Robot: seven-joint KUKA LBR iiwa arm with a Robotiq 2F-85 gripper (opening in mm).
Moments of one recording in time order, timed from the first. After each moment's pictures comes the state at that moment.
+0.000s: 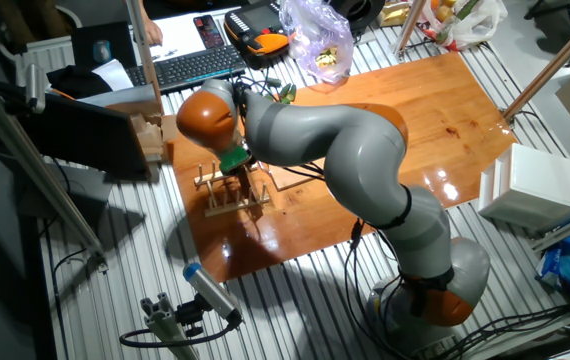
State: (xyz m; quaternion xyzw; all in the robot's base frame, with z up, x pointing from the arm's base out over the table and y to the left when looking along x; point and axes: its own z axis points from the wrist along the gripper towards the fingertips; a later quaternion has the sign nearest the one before) arm 0.531 0.323 0.092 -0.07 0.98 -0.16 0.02
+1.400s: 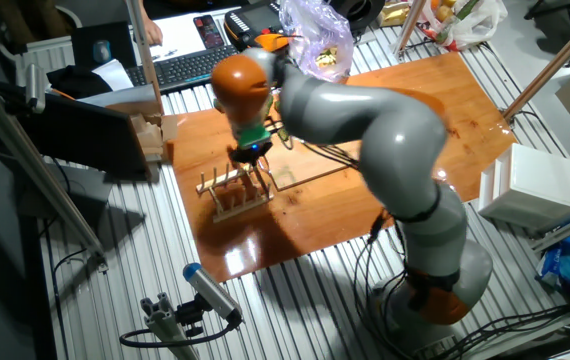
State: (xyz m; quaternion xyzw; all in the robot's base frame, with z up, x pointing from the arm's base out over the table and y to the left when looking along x) arm 0.521 0.301 0.166 -0.03 1.00 -0.03 -0.02
